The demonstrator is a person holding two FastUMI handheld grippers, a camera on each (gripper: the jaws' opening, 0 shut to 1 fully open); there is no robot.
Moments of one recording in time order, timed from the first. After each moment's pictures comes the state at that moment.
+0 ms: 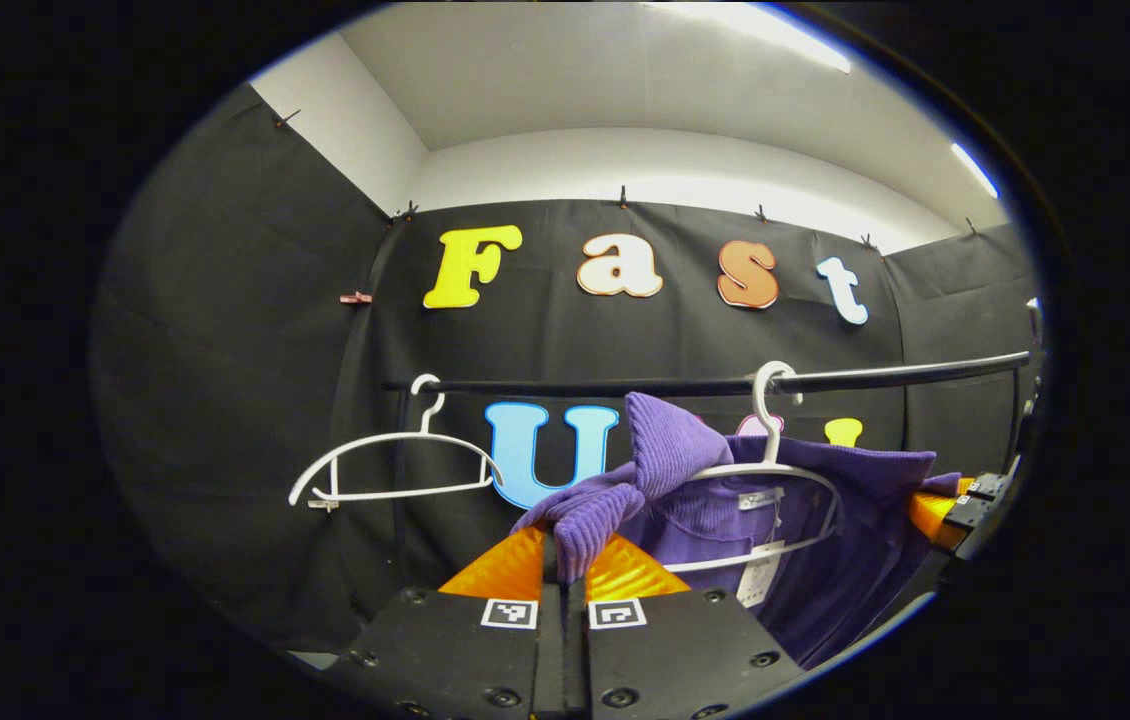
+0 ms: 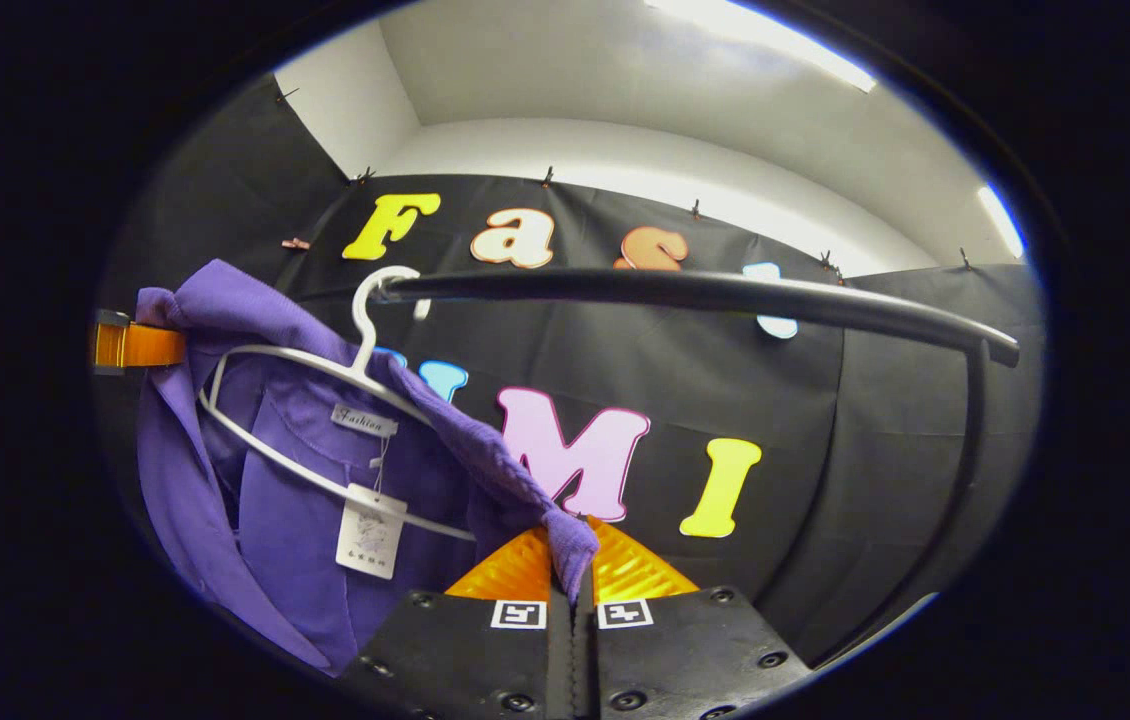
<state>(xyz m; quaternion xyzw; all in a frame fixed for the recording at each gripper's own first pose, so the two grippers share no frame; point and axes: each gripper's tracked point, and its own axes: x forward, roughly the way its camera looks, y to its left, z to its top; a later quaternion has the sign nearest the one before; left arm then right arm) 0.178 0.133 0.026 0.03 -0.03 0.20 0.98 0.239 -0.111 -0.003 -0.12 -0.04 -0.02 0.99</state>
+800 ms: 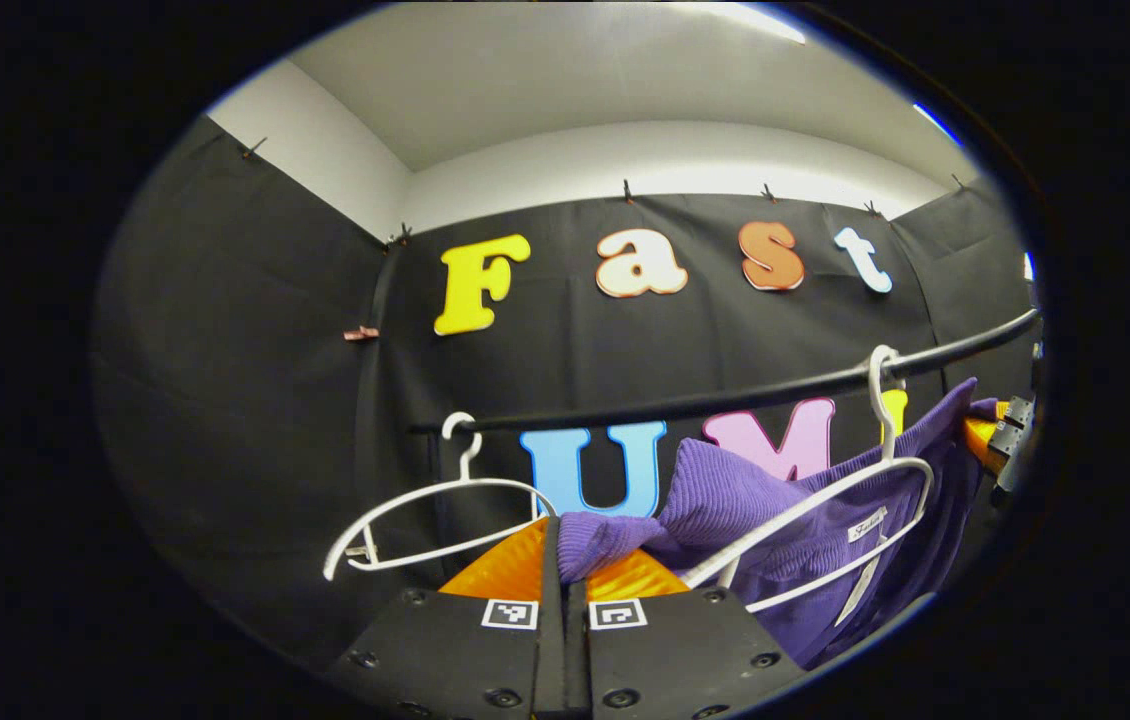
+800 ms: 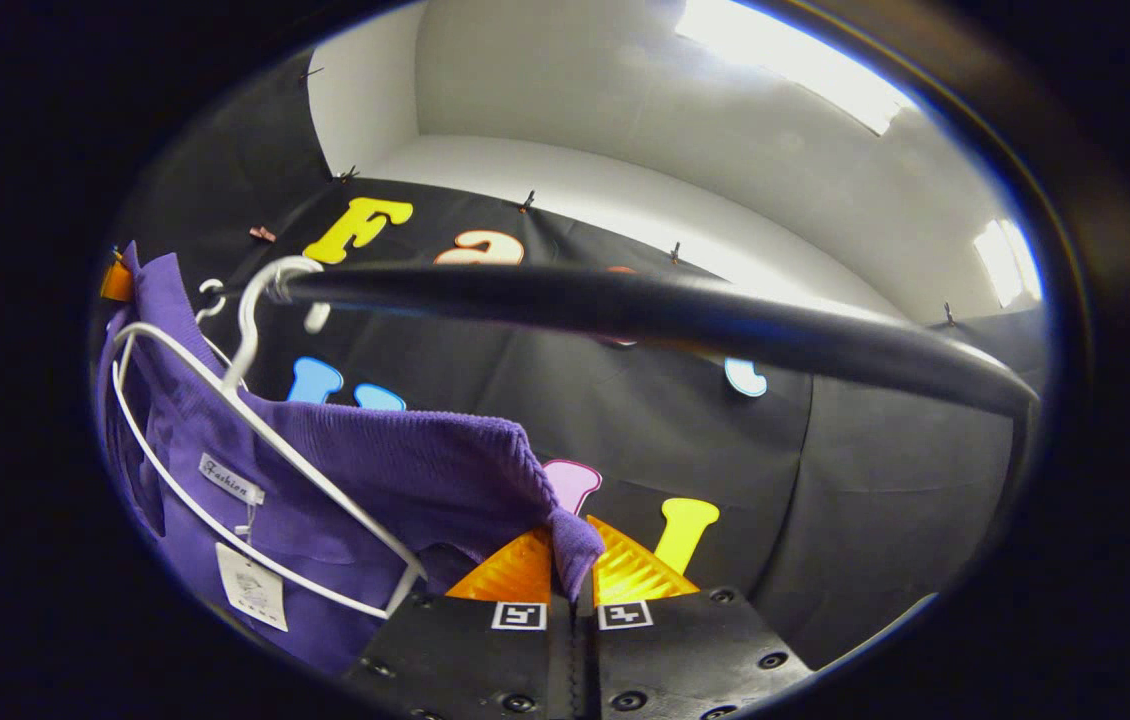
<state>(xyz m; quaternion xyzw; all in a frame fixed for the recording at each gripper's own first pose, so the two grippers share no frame) 0.222 0.209 0.019 0.09 -0.01 0.21 0.97 0.334 -0.142 0.012 -0.19 -0.10 -0.08 0.97</state>
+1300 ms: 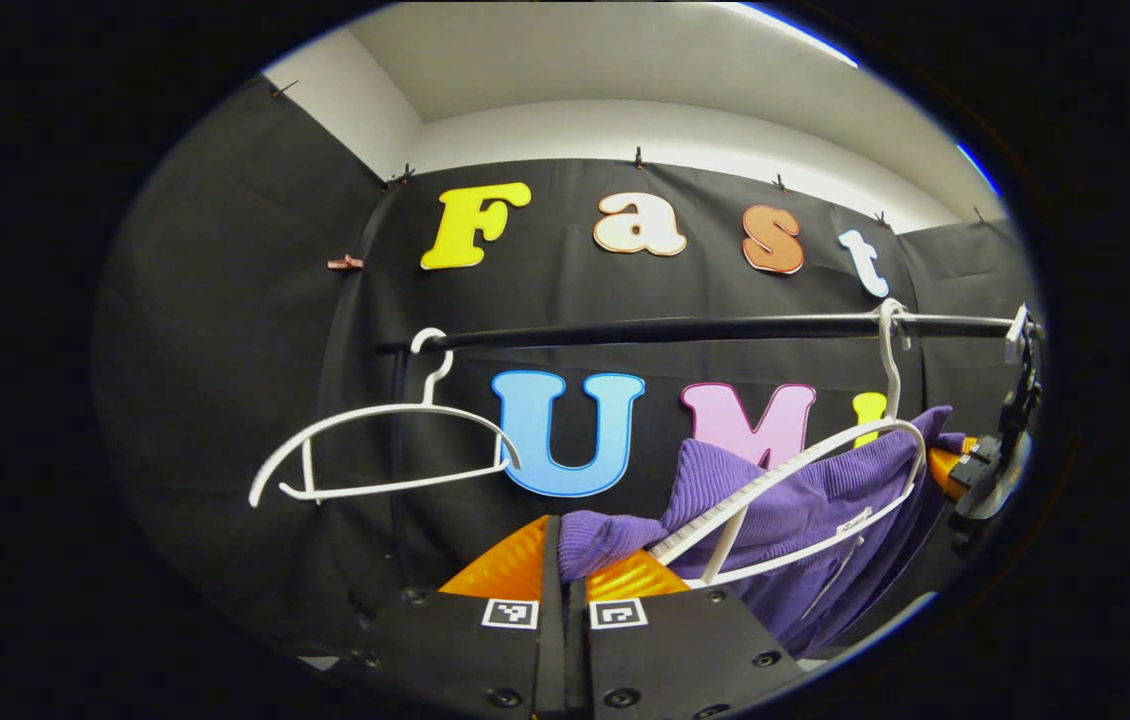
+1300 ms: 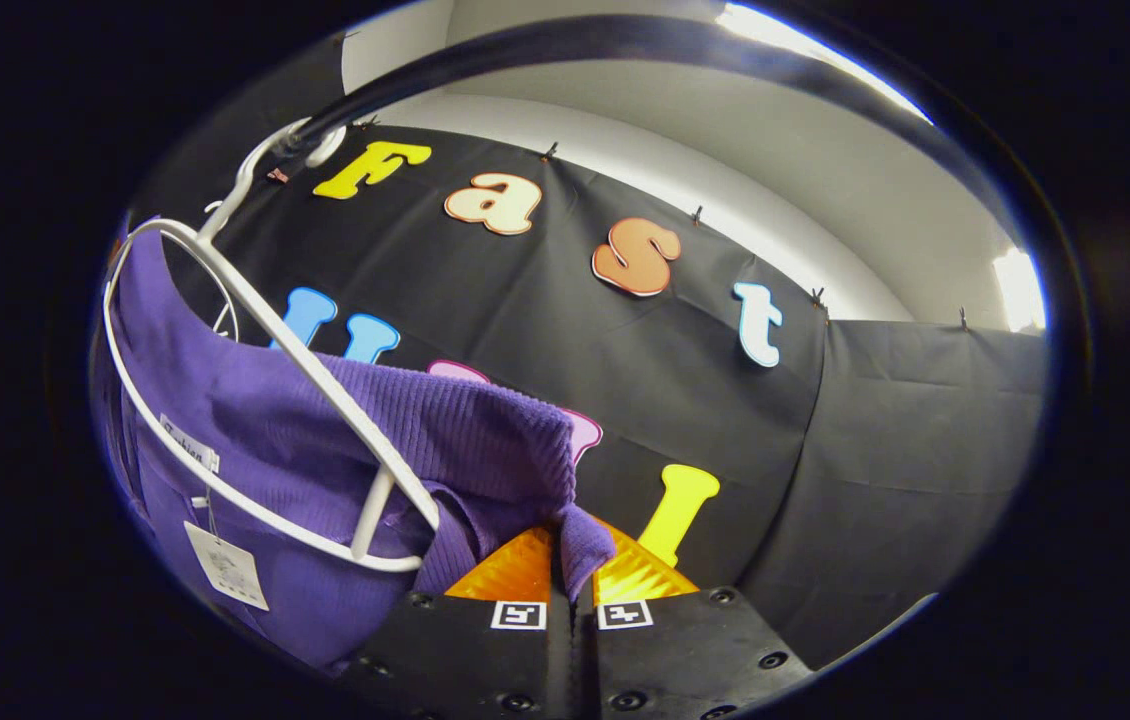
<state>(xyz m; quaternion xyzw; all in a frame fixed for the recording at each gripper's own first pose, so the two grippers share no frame) 0.242 0.212 -0.027 -0.01 0.02 0.16 0.99 0.362 -0.171 -0.041 -0.22 -0.05 -0.10 0.97</state>
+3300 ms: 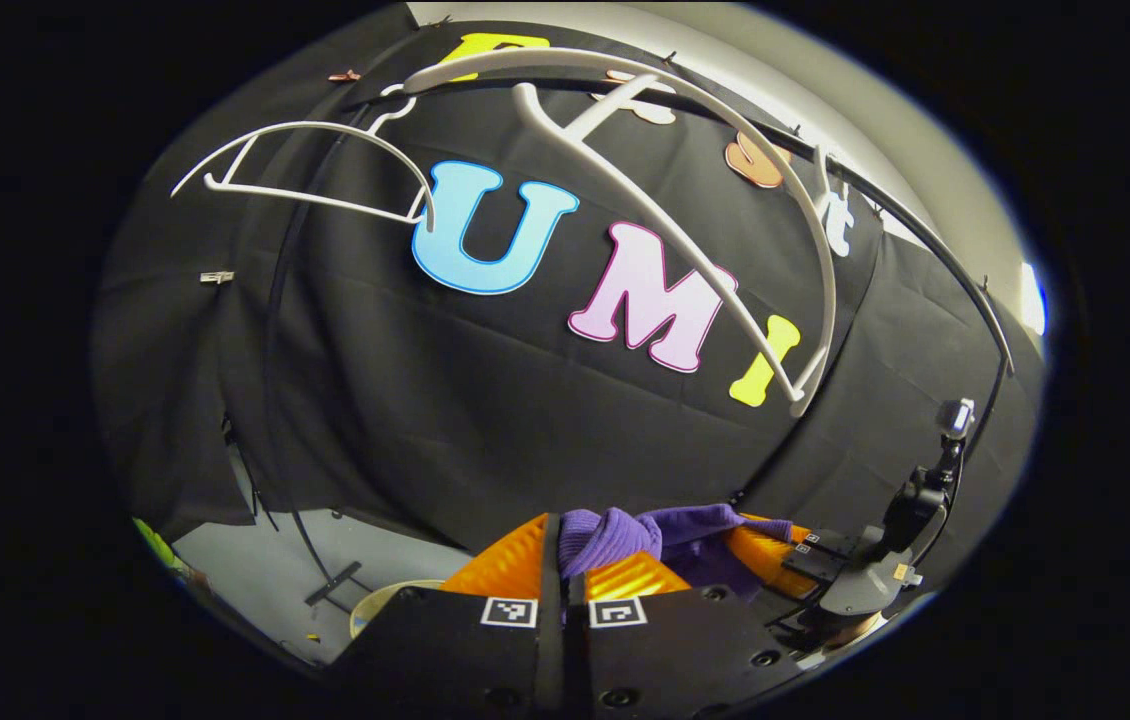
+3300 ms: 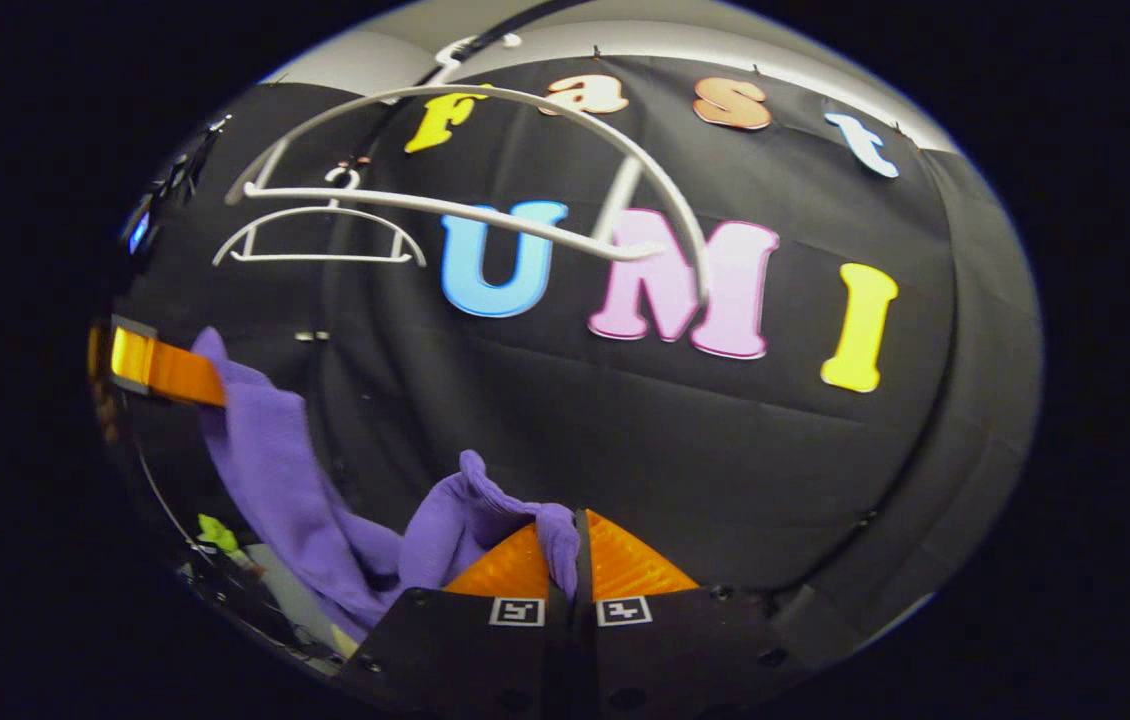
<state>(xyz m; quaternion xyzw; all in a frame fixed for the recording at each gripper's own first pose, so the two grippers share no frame) 0.200 0.086 -0.188 -0.18 0.21 0.05 0.96 0.243 -0.010 -0.227 -0.04 0.17 0.17 0.97</state>
